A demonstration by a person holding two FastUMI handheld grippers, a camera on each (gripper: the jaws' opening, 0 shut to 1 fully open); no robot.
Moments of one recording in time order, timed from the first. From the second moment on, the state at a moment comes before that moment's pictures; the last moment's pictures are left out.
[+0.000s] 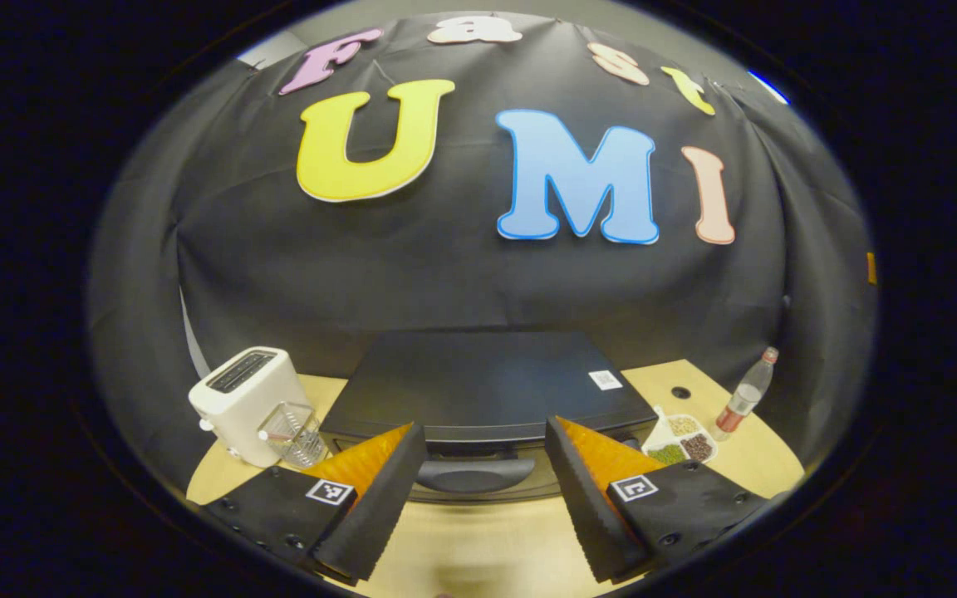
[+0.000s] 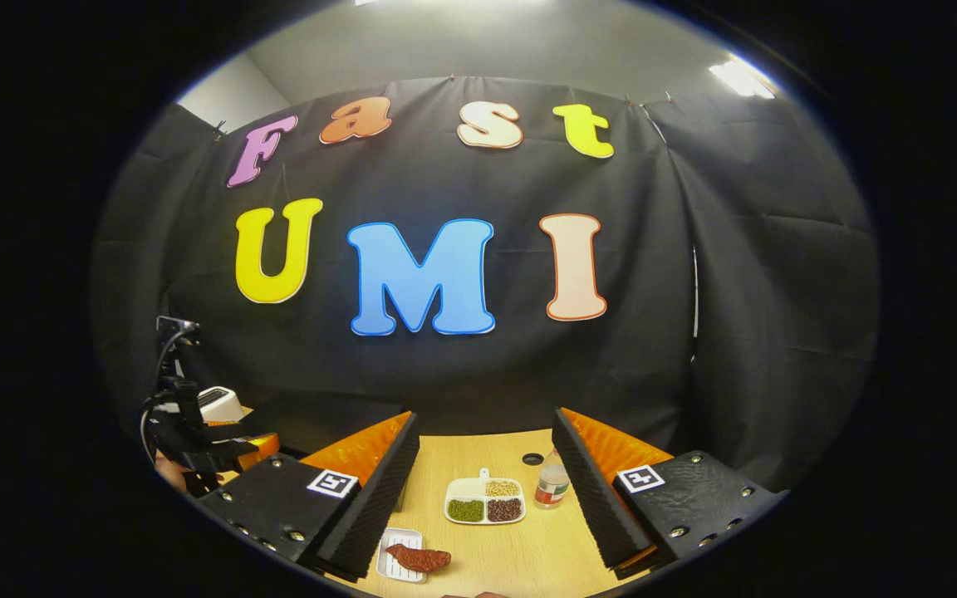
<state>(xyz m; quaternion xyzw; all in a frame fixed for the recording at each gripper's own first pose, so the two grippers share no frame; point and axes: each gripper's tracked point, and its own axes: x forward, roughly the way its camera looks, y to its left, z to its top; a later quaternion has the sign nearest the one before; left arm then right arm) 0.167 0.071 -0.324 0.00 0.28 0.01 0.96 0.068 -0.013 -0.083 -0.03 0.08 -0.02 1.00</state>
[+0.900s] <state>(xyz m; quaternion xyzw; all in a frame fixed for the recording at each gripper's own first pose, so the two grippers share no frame) 0.172 0.083 -0.378 0.01 0.32 0.01 0.95 0.071 -0.003 -0.077 -0.03 0.08 -0.03 1.00</state>
